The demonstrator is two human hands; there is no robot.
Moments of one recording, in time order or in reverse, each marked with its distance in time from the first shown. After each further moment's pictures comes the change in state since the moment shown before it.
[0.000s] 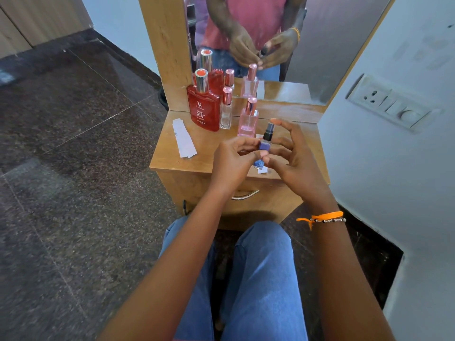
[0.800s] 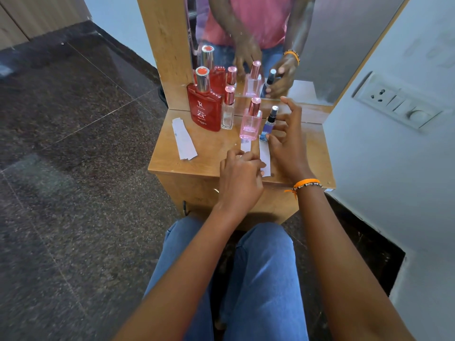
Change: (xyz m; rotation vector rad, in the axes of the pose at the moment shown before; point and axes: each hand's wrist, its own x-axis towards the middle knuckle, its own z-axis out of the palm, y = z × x) left_hand -0.008 -0.023 0.014 0.836 -0.004 0.245; right_hand 0.067 0.042 0.019 -0.122 0.239 -0.020
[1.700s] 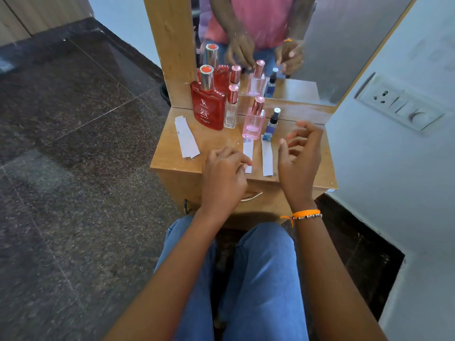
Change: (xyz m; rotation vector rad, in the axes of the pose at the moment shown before) left_hand -0.009 -0.022 -0.017 -0.129 0.148 -0.110; right_hand -0.044 -0.011 0.003 0.010 0.359 -0.072
